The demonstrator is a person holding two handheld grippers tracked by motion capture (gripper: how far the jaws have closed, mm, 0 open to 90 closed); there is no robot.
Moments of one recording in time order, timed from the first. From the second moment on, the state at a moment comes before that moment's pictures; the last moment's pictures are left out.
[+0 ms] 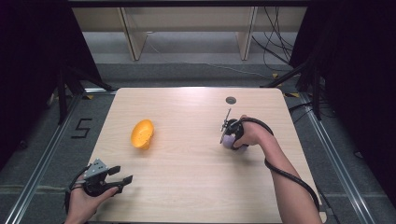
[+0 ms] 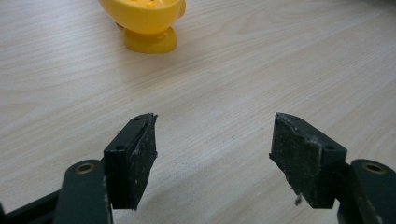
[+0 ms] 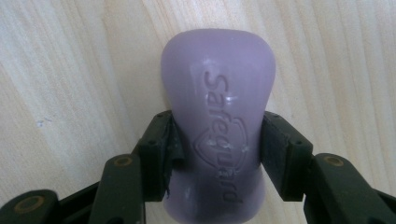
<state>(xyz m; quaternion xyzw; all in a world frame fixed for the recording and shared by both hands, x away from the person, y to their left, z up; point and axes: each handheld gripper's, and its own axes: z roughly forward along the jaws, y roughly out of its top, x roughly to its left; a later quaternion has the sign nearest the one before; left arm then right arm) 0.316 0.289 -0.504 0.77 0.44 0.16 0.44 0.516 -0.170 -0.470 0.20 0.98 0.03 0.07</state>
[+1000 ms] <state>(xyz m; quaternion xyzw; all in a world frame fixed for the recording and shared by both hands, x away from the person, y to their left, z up) 0.315 0.288 -0.504 0.77 0.44 0.16 0.44 0.508 -0.172 -0.467 0.20 0.98 0.05 0.06</state>
